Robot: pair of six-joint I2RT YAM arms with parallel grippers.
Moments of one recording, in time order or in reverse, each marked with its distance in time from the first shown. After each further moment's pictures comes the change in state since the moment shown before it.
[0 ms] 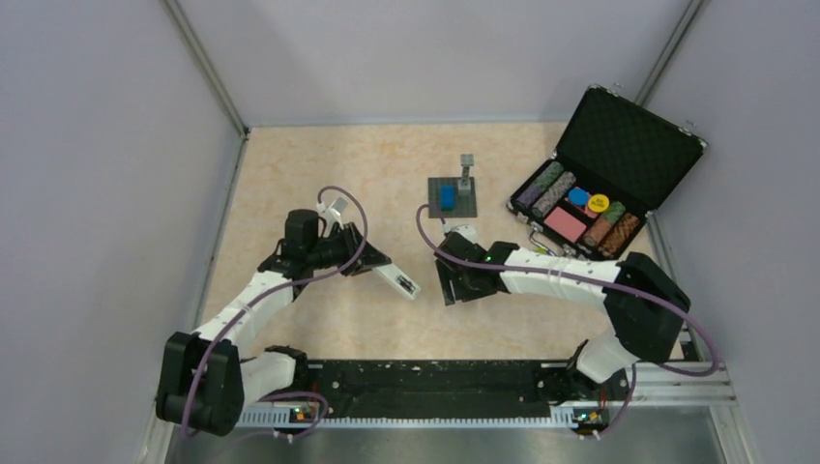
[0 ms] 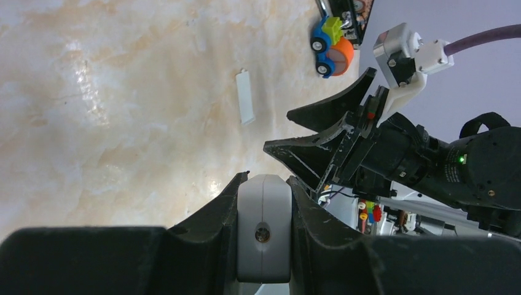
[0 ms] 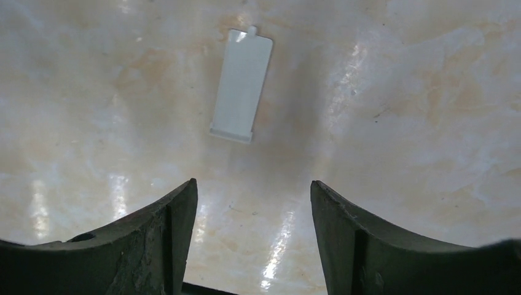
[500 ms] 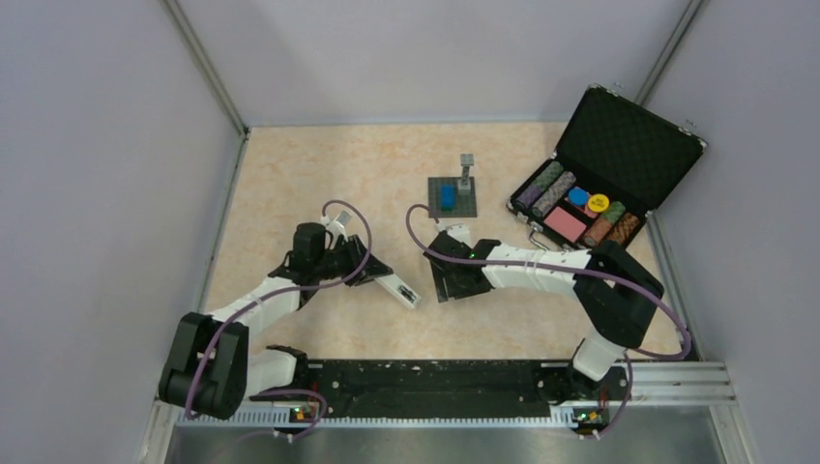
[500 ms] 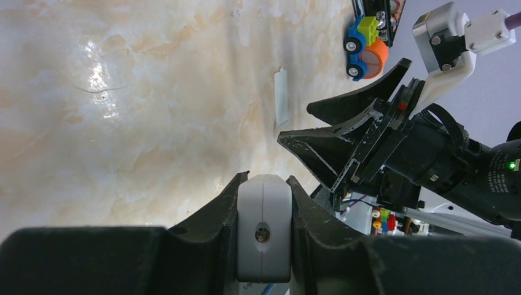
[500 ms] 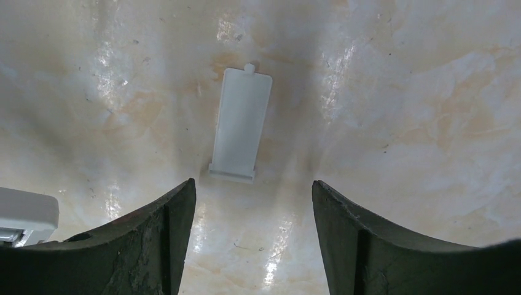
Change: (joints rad) left arm -0.025 0.092 -0.136 0.185 -0.037 -0.018; right arm 0.009 0.145 0.052 0.005 0.080 0.046
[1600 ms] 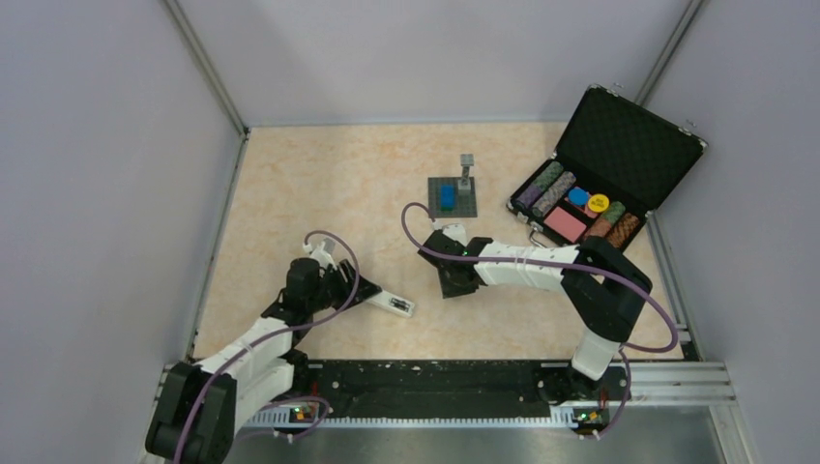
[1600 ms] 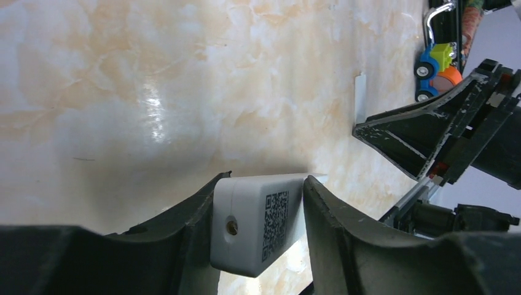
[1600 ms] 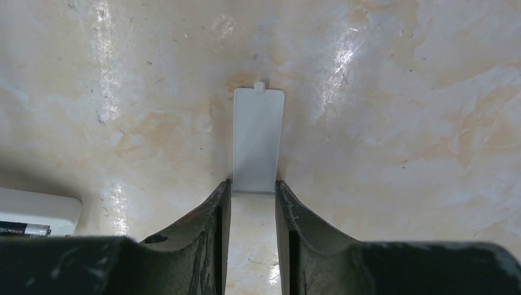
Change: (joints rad) left arm -0.028 -0.264 -0.298 0.101 -0.259 0.010; right arm 0.000 0.079 0.047 0.013 -0.007 0.026
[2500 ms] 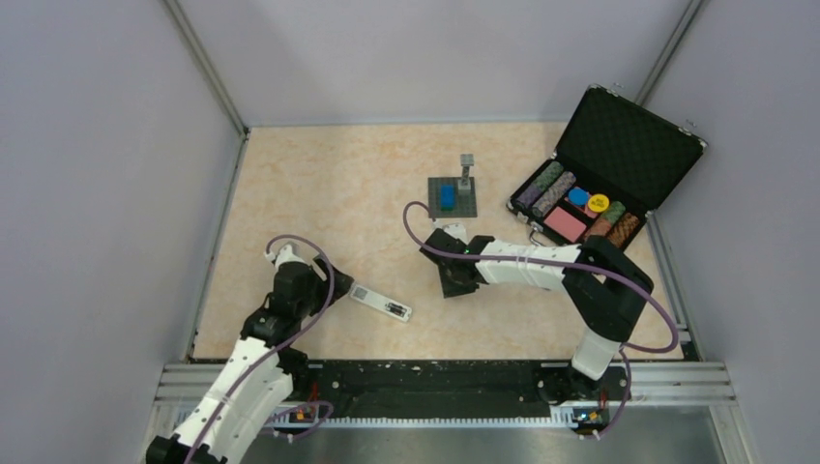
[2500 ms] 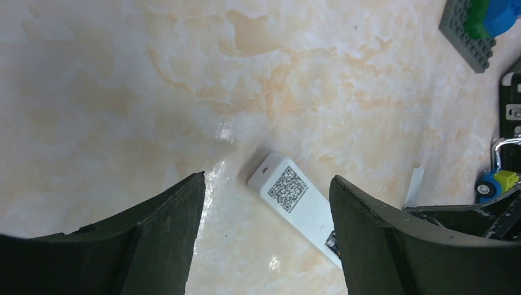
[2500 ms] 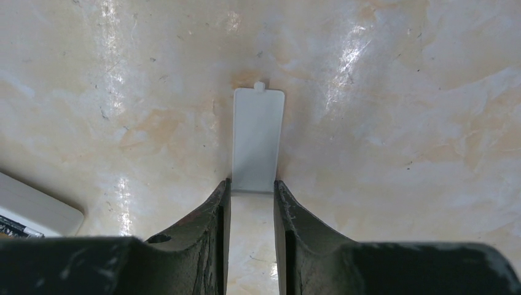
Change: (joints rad) left arm 0.000 -0.356 0.109 -0.561 -0.470 -0.064; right arm -0.009 -0.005 0.000 0.000 -0.025 -0.011
